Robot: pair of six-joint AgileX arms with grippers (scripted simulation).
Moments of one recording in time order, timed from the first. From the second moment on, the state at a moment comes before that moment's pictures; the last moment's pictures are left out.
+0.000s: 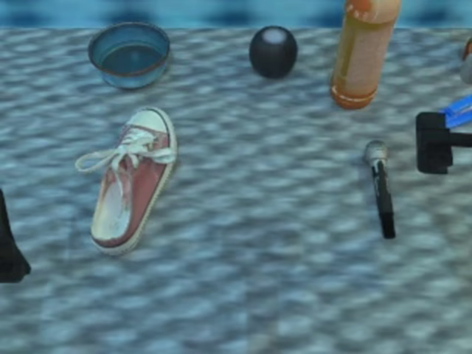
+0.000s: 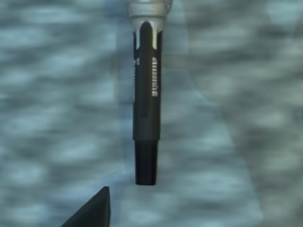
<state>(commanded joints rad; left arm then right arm) 0.00 0.00 0.00 0.00 0.00 0.00 0.25 1.41 1.05 -0.74 0.03 0.27</state>
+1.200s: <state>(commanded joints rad) 0.00 0.00 0.00 0.00 0.00 0.00 0.36 2.03 1.46 -0.92 0.04 0.38</state>
